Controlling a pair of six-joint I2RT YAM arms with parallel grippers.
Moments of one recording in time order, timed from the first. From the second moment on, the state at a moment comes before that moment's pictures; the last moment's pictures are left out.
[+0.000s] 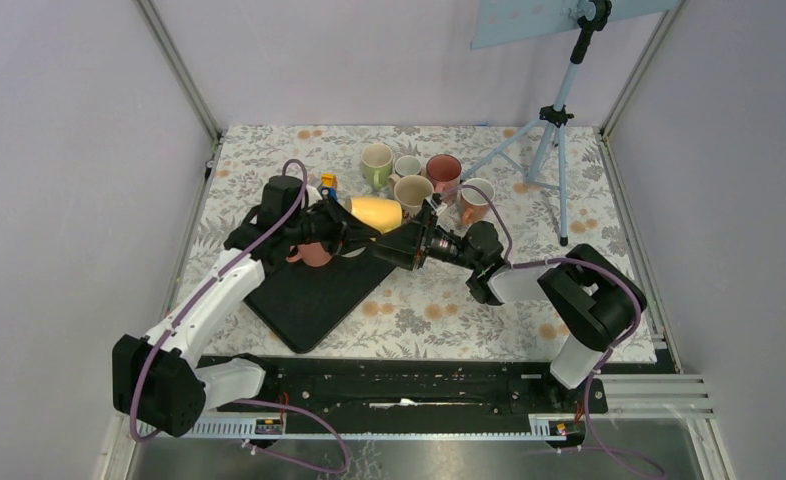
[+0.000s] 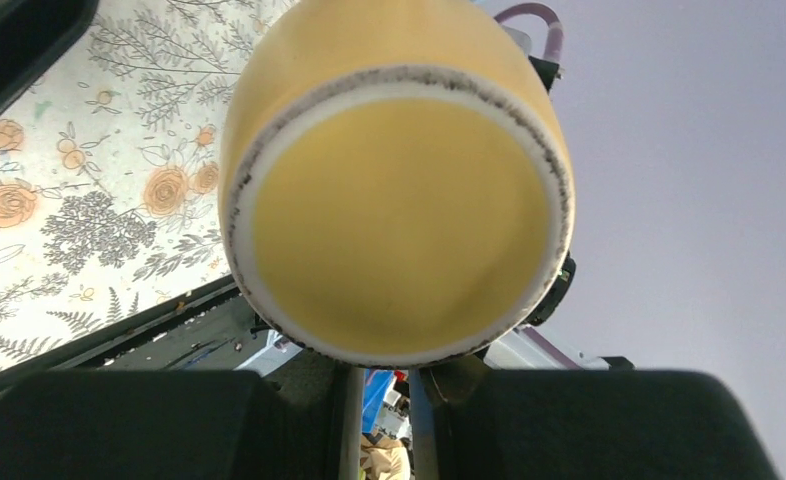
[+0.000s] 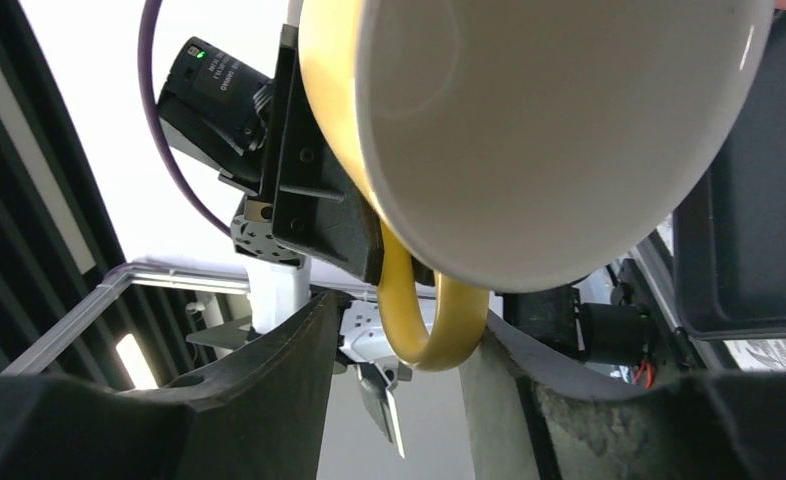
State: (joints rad) left arm -0.36 1.17 0.94 -0.37 0.63 -1.27; right arm 0.68 1.69 0.64 1.23 -0.61 1.69
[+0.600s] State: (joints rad) left arm -0.39 1.17 0.91 -0.24 0.66 -1.35; right arm 0.64 1.74 0.62 1.40 -0.63 1.83
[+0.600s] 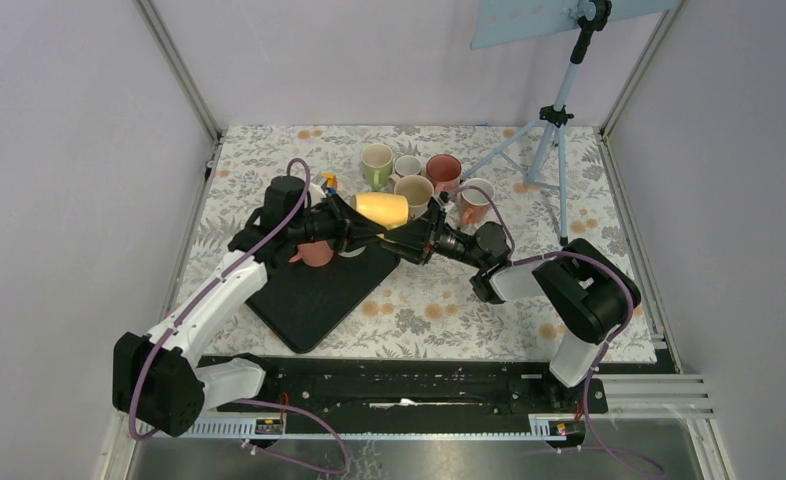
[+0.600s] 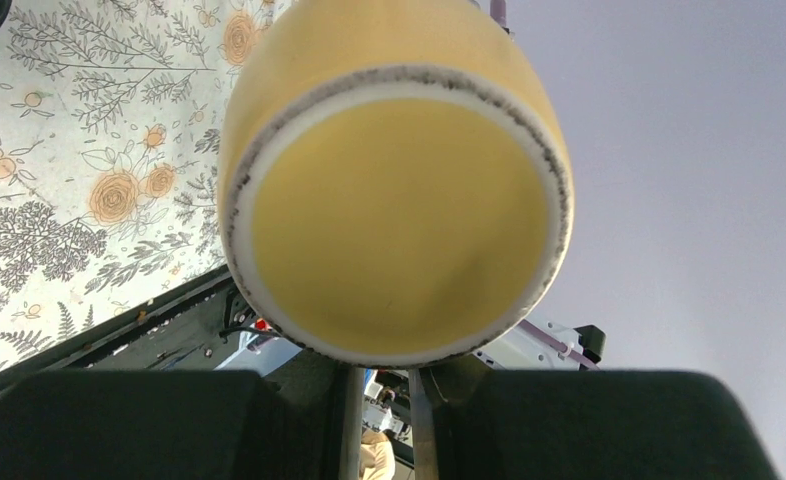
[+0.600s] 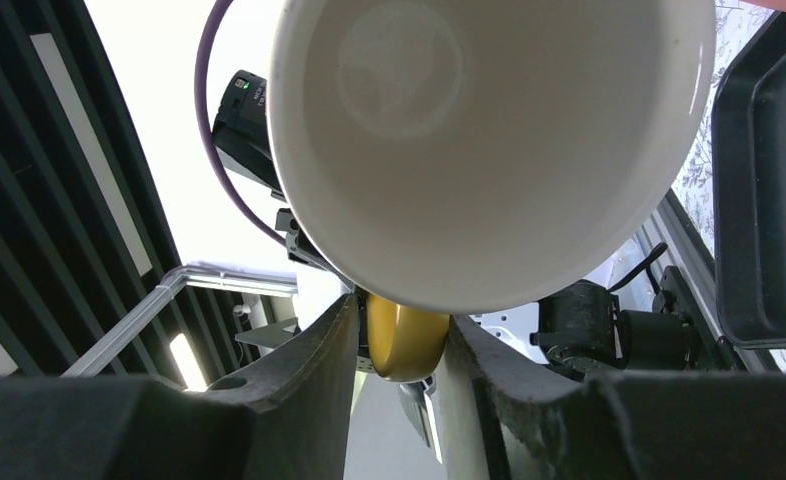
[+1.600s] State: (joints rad) left arm -0.42 1.20 0.88 -0.10 0.66 -1.34; right arm 0.60 1.60 0.62 1.15 -0.66 1.68
